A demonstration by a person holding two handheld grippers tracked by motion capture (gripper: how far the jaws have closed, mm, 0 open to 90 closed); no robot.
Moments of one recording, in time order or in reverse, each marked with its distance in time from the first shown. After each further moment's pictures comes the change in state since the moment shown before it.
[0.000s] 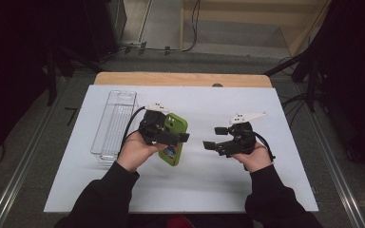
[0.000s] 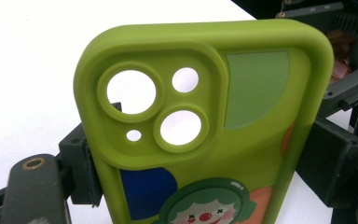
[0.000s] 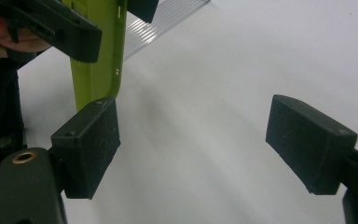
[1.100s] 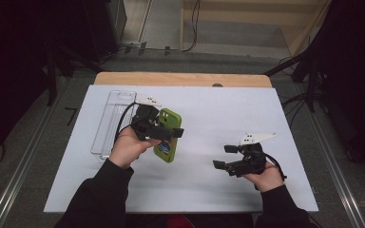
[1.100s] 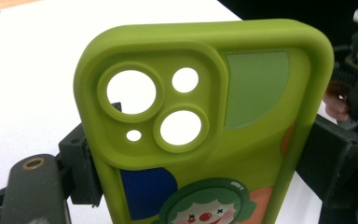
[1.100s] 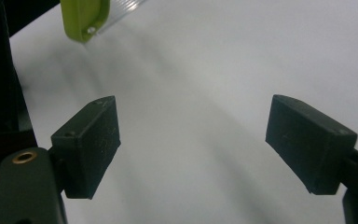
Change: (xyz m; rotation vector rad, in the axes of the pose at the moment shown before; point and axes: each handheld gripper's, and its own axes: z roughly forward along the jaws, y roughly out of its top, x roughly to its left) left arm 0.009 0.008 -0.021 -0.014 -0.011 -0.017; right arm 0.010 -0.055 -0.017 0.040 -0.028 0.024
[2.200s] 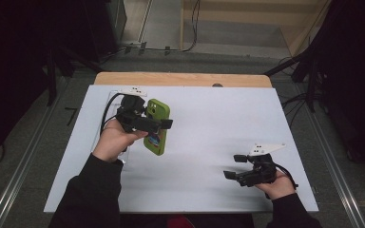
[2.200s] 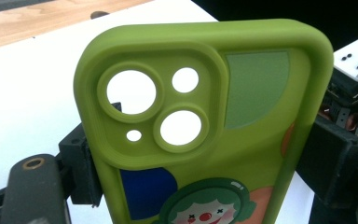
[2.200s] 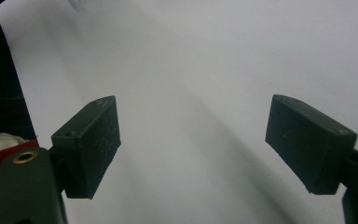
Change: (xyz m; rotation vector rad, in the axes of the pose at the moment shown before) left arm 0.011 0.014 -0.042 -0.044 0.007 0.009; right arm -0.014 -0.036 -0.014 0.037 -0.005 -0.014
